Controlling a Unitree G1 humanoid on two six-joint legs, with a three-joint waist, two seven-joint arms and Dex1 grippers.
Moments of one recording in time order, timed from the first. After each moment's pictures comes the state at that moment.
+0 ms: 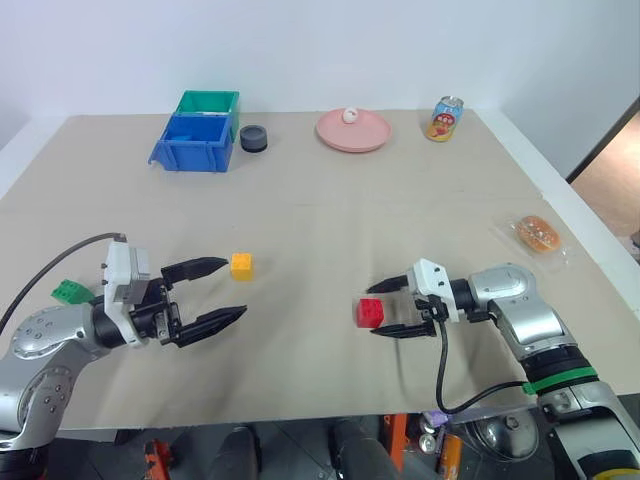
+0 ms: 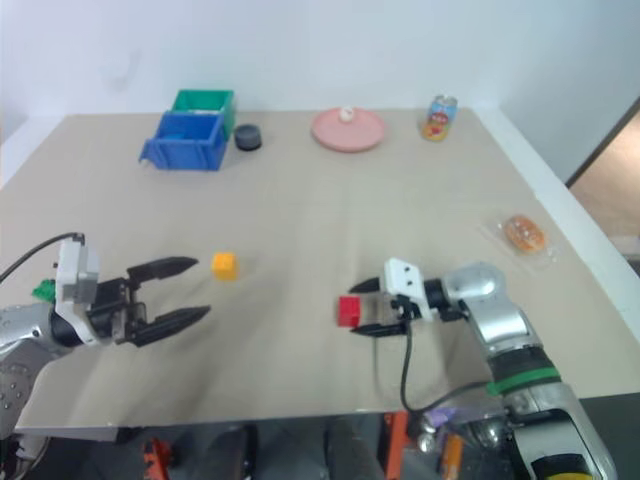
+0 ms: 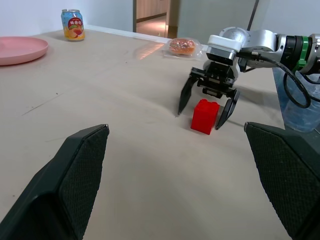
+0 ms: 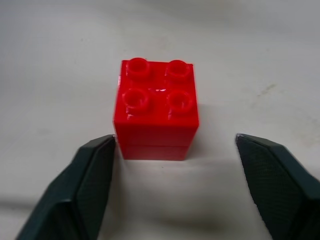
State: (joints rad) left arm -0.03 0.69 0.28 -0.41 -0.76 0.40 -1.06; right arm -0.53 -0.69 0.21 0.31 0.18 -0.05 1.42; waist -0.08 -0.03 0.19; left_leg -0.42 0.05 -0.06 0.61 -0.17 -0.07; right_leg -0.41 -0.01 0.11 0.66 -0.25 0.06
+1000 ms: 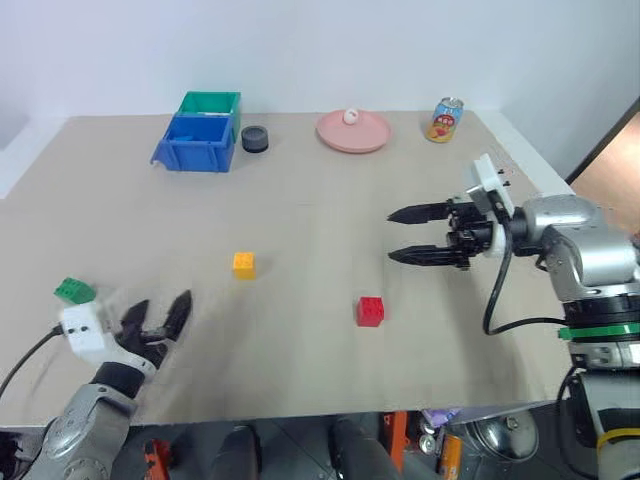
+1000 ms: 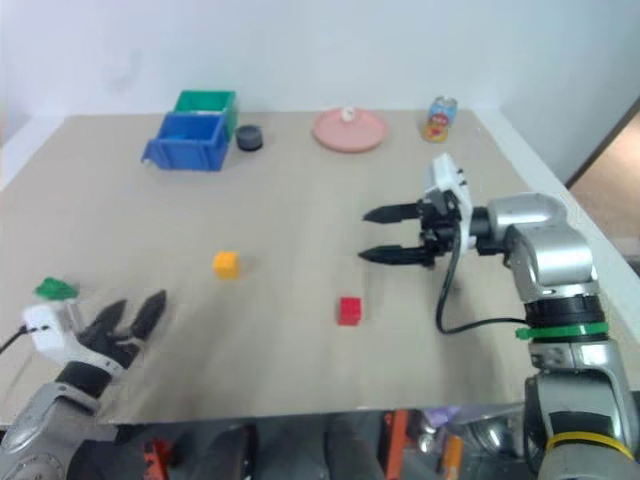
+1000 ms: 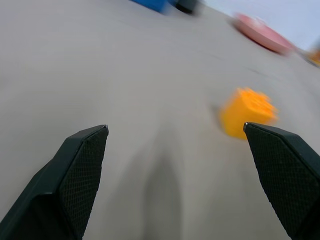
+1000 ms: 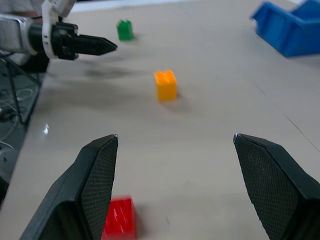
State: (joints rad) left arm 0.33 0.17 0.39 -0.70 -0.73 0.53 -0.04; right arm -0.76 -0.74 0.04 0.16 0.46 0.46 1.43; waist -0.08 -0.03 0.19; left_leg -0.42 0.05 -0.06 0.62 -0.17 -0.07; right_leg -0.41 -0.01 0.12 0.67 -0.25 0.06
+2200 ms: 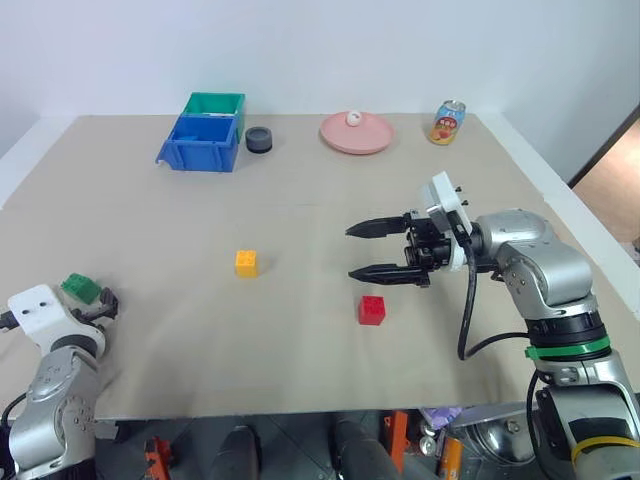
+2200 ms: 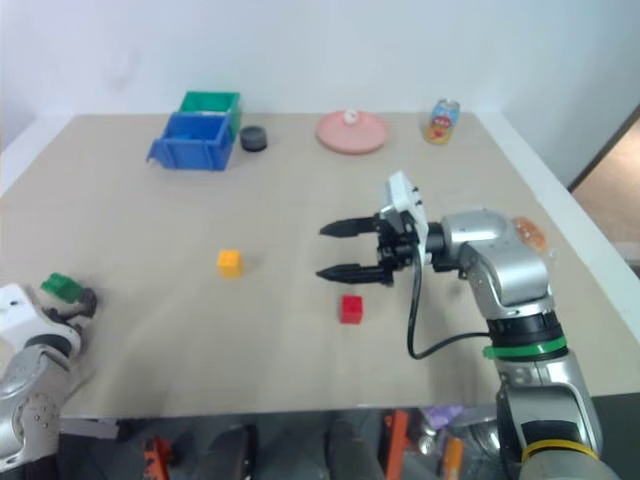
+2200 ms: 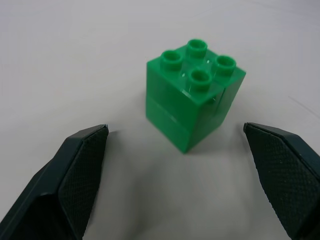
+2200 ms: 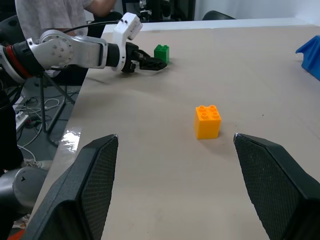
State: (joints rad) left arm -0.03 0.29 0.53 -0.19 -0.45 0.52 0.13; right arm -0.70 -0.66 0.07 -0.02 0.51 0.50 1.34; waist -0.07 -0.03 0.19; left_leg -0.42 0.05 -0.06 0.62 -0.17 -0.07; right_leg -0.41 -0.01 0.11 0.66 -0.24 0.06
